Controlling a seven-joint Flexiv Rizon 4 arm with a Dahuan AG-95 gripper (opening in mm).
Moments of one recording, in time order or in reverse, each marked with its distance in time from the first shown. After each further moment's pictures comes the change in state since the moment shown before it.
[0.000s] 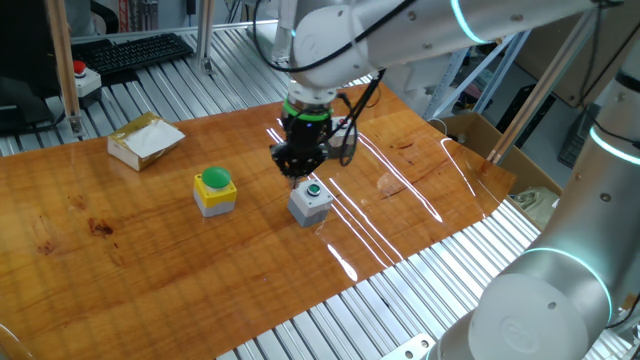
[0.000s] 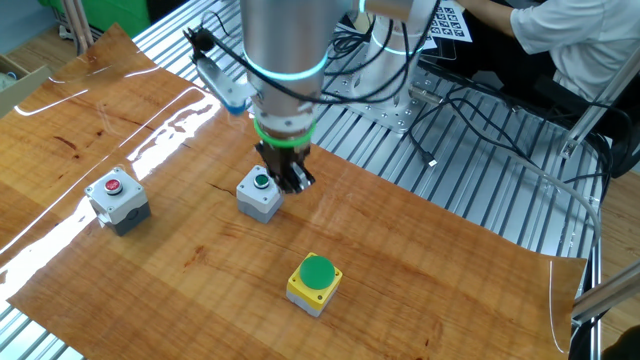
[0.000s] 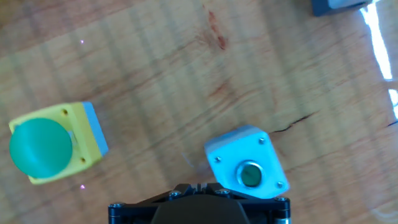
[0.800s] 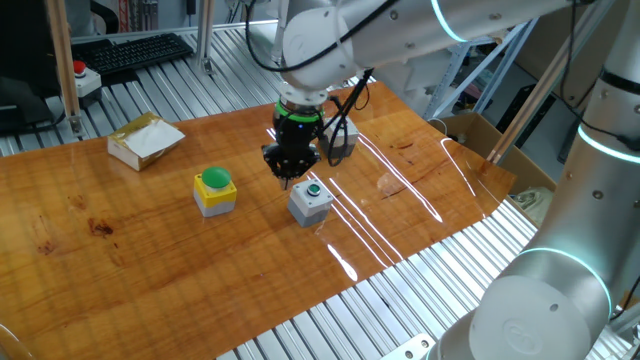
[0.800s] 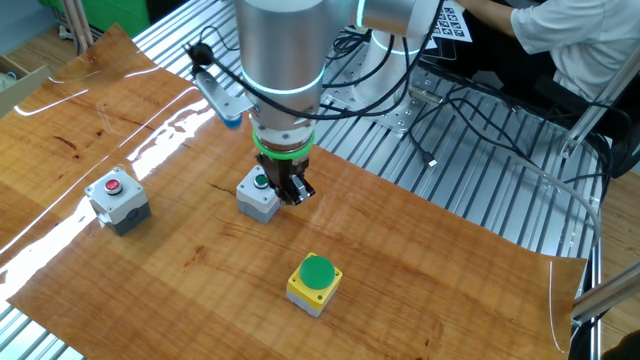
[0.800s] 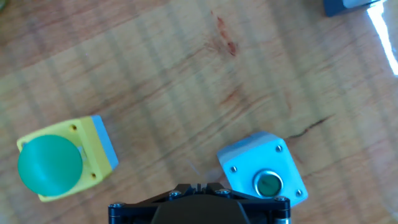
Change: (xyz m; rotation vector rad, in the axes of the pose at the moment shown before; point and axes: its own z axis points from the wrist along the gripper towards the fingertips) arm -0.009 0.009 0.010 -0.022 0.003 -0.017
